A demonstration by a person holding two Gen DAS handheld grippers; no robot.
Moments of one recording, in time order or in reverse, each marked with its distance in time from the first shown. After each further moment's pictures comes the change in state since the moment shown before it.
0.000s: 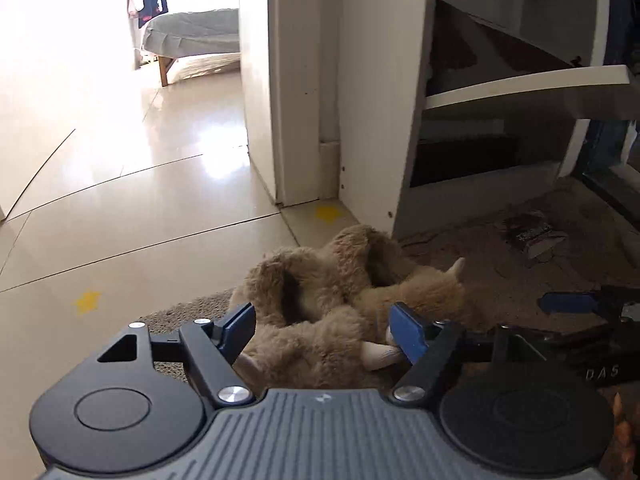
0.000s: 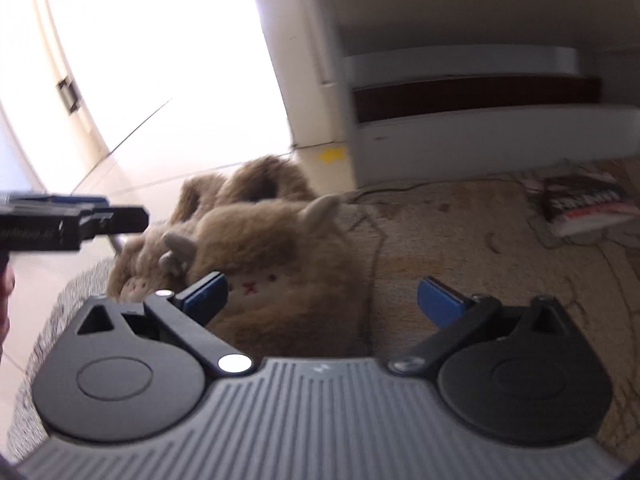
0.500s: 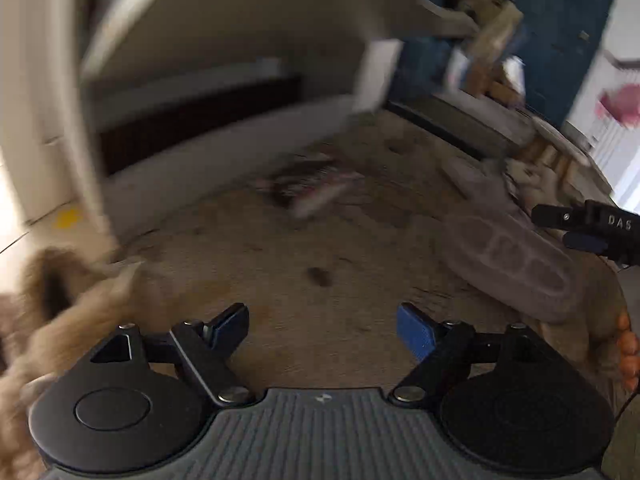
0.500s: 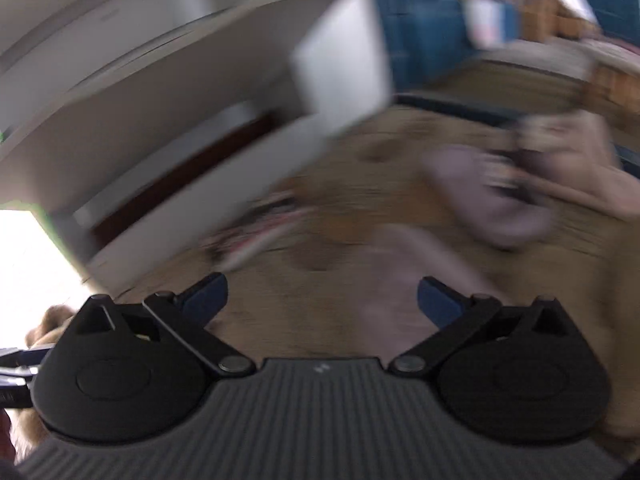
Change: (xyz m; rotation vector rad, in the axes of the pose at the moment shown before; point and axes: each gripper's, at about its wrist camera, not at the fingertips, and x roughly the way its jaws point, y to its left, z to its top) left arm 0.048 -0.170 0.006 0.258 0.140 -0.530; right arm -0.198 -0.181 -0.053 0.507 -0.205 -0.582
